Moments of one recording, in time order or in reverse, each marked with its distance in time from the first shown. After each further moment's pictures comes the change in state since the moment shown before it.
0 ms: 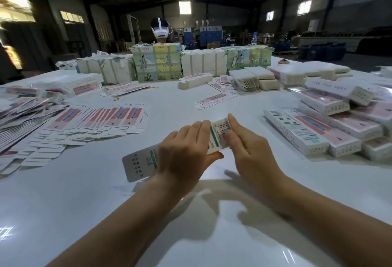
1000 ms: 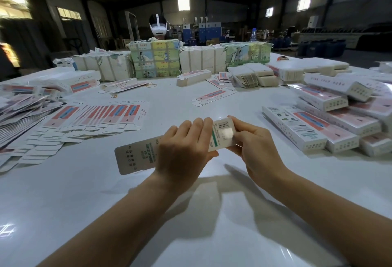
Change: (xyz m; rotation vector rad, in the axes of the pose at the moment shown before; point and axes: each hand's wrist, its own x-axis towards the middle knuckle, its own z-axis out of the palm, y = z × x) left_hand 0.000 0.002 -0.006 0.095 -0.058 0.076; right_hand 0.006 -0.011 -0.008 0.571 -0.101 0.355
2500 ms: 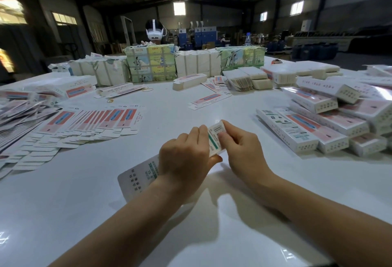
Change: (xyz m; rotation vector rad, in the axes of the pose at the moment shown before) left_hand 0.006 0.017 -0.003 0.018 -0.075 -0.110; right_hand 0.002 0.017 -0.001 -0.417 0.131 -0.191
